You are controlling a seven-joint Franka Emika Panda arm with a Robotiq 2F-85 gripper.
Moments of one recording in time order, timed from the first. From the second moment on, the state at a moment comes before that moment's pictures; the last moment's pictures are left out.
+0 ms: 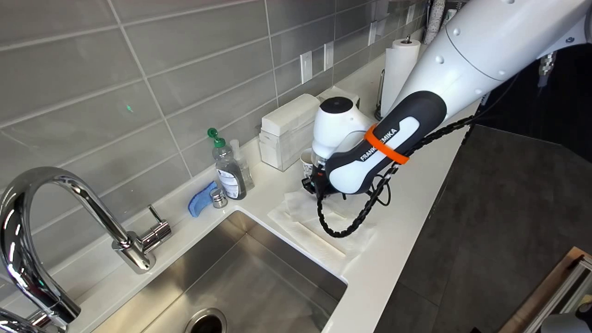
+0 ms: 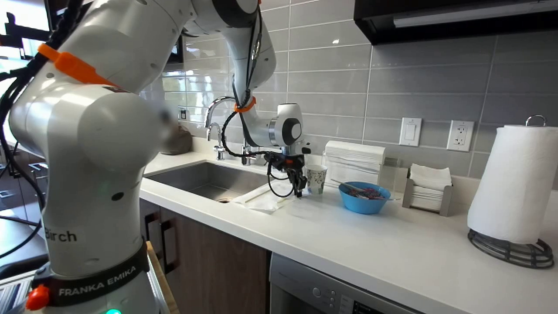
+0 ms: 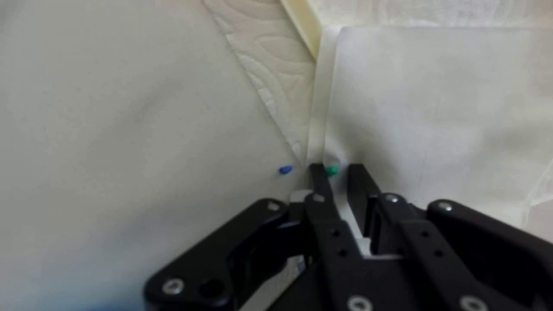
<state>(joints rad) 0.39 0.51 -0.07 -2.06 -0.14 2.74 0.72</state>
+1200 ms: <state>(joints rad) 0.39 0.50 -0.06 -2.05 -0.14 2.68 0.72</state>
